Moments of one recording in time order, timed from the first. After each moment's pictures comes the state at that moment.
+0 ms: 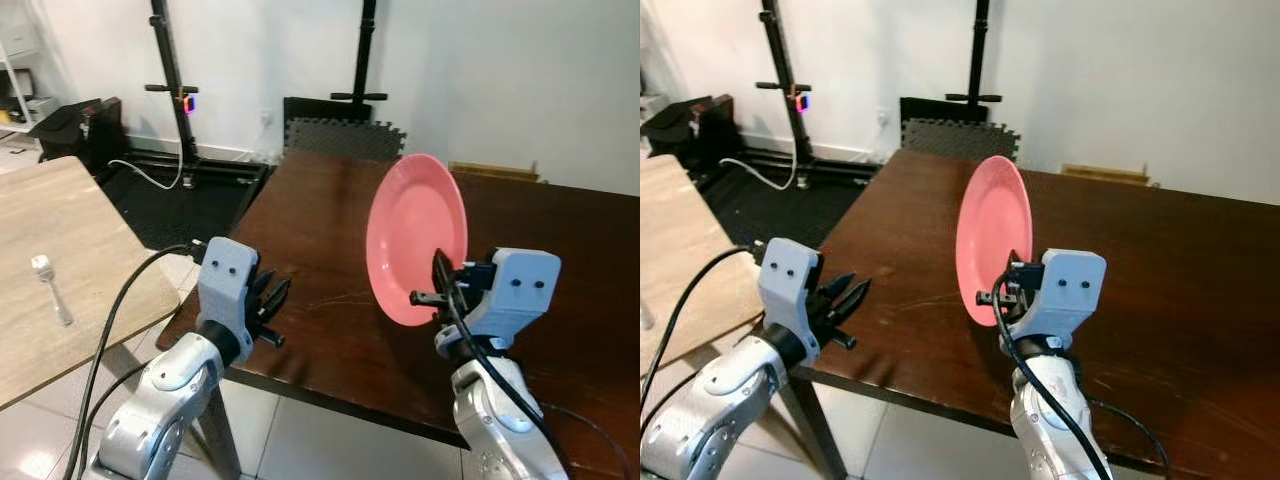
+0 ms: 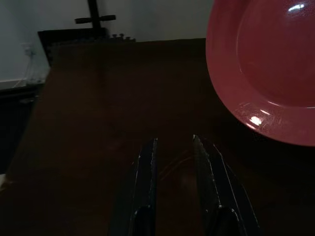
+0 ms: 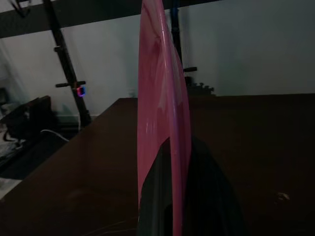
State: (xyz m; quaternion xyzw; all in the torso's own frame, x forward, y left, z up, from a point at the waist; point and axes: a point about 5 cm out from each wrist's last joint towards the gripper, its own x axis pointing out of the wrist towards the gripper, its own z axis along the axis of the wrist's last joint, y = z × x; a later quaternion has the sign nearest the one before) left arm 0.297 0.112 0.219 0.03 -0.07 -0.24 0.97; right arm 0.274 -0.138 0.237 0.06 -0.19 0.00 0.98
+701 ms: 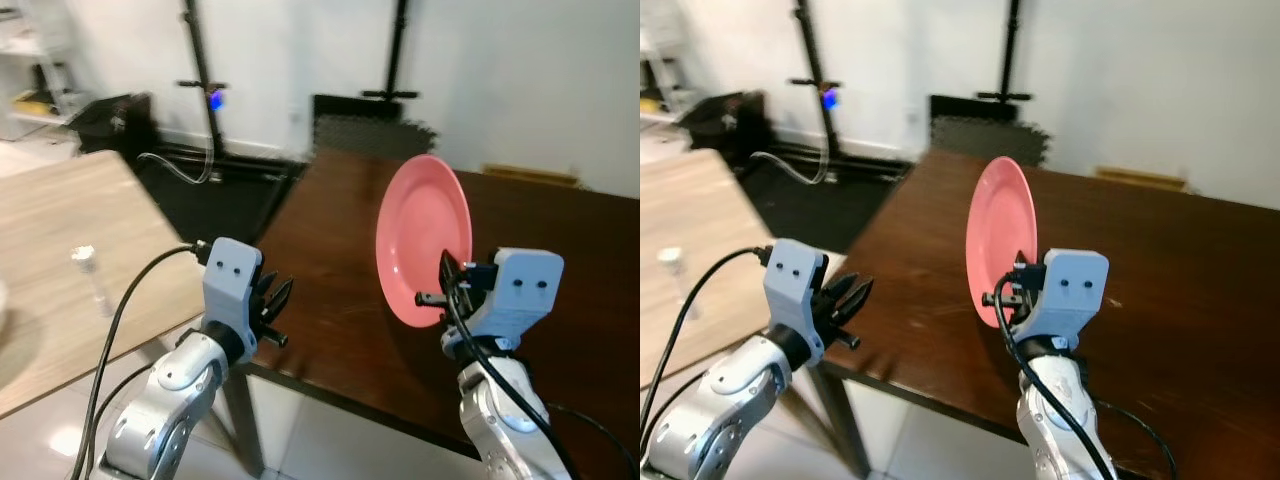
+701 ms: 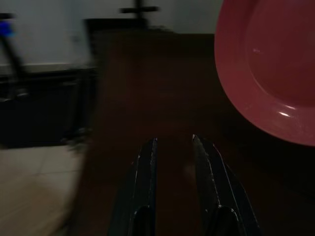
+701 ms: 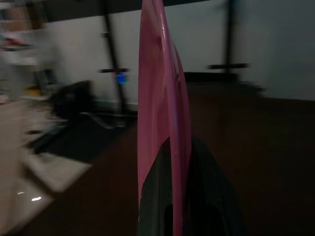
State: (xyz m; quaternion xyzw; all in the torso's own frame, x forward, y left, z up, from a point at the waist) left arm 0.301 0.113 0.218 0.02 -0.07 -0.22 0.97; right arm 0.275 -0.138 0.237 0.04 -0.19 -0.01 0.98
